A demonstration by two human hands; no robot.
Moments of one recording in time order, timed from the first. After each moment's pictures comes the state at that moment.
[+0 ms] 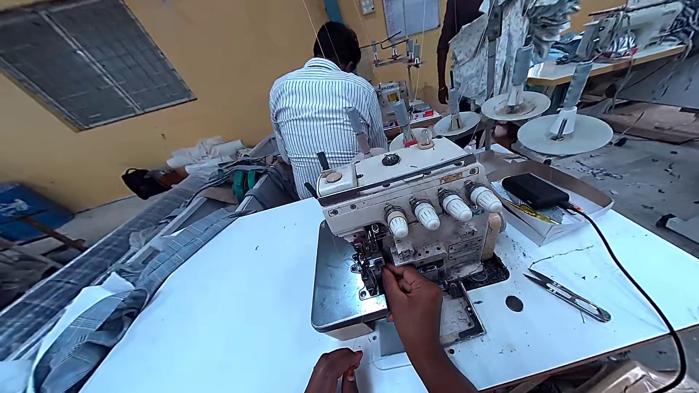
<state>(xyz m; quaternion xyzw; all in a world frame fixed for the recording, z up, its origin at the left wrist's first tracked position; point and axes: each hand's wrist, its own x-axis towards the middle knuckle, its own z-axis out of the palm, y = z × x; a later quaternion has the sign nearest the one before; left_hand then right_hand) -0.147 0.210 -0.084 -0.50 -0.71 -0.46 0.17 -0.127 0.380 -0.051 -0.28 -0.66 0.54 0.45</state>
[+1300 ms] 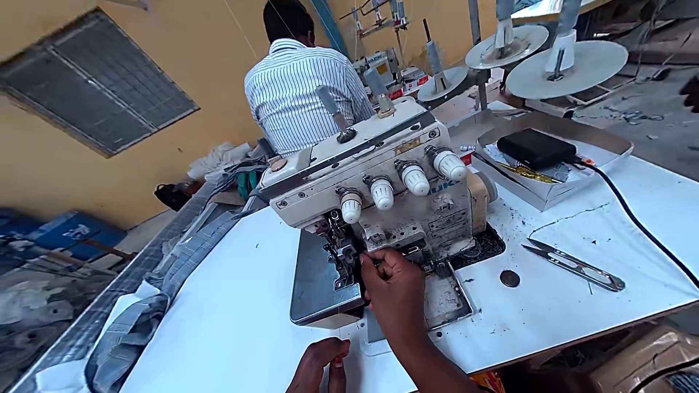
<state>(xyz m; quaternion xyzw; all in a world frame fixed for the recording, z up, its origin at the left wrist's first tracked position) -0.148 0.209 -0.086 -0.51 -0.74 -0.40 0.17 -0.122 0.379 -0.051 -0.27 -0.61 0.63 0.39</state>
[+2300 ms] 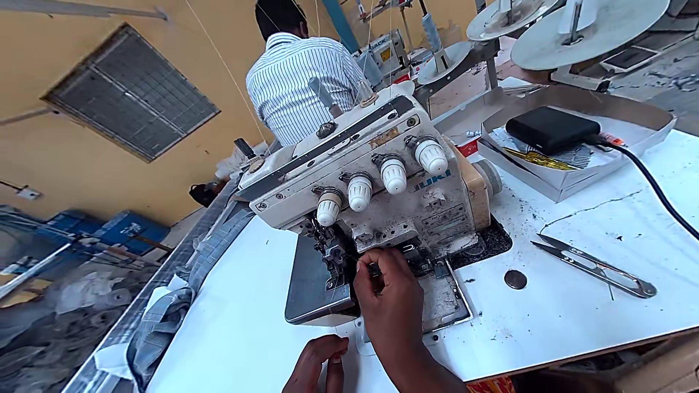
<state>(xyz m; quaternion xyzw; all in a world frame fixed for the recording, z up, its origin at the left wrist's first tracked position) -0.146 0.213 -0.083 -0.52 -0.76 -0.35 0.17 -0.113 0.375 -0.055 -0.27 -0.65 0.52 0.49</state>
